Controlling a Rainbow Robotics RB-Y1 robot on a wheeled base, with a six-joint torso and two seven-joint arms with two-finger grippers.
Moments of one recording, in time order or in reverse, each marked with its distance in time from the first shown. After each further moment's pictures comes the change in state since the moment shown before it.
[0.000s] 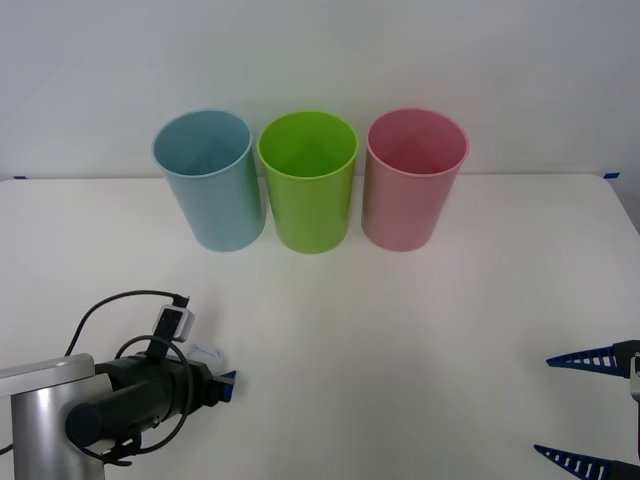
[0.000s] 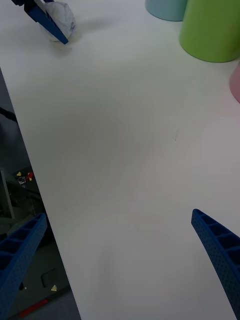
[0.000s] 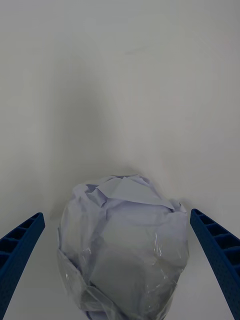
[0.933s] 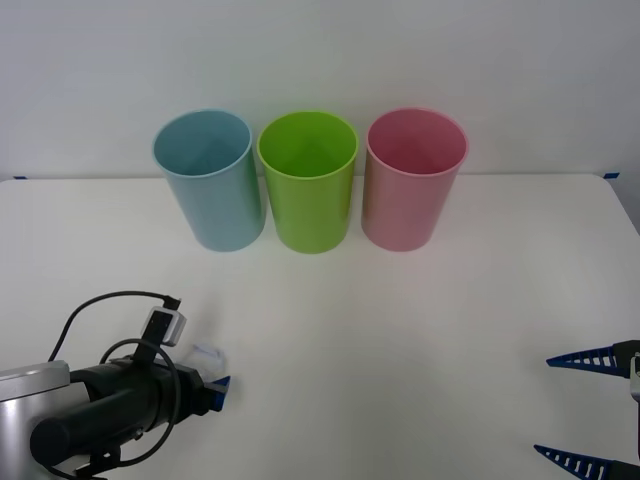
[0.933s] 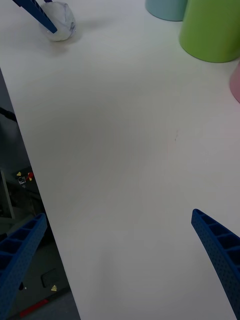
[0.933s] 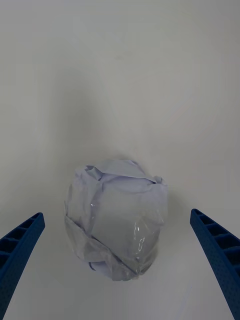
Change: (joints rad) right arm 0.000 0.000 0.000 0.000 0.000 0.000 0.000; left arm 0.039 0.083 0.028 -0.126 0.000 0.020 -0.011
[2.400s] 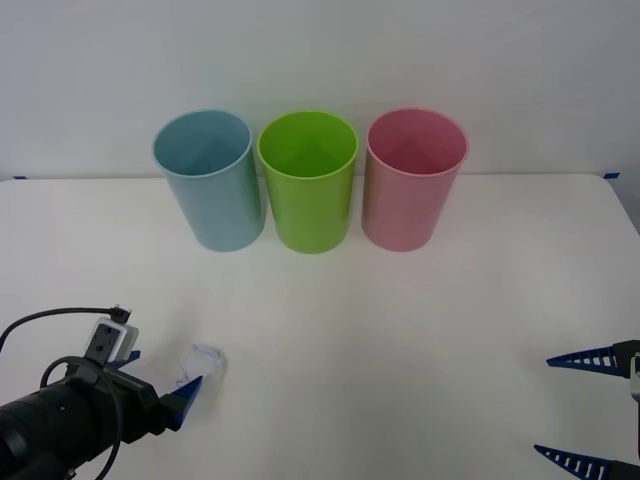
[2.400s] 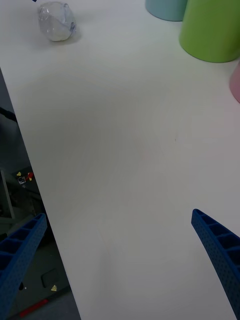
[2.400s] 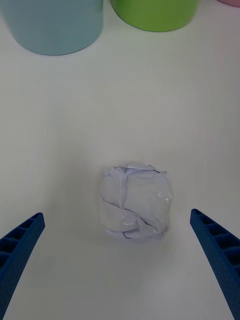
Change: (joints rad) right arm 0.000 0.000 0.000 0.000 0.000 0.000 0.000; left arm 0.294 0.212 0.132 -0.116 -0.437 -0.256 0.203
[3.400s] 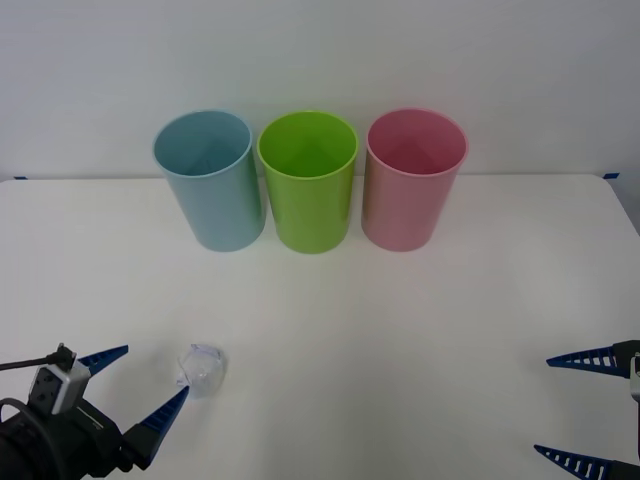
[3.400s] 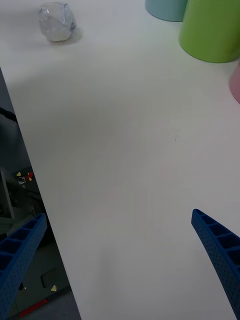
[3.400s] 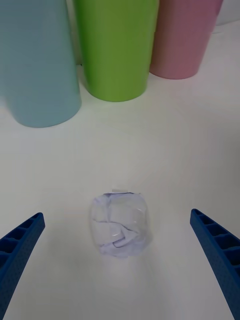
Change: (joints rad) right arm 0.000 0.000 0.000 0.000 0.000 0.000 0.000; left arm 0.706 -0.297 0.661 0.056 -0.777 -0.559 0.245
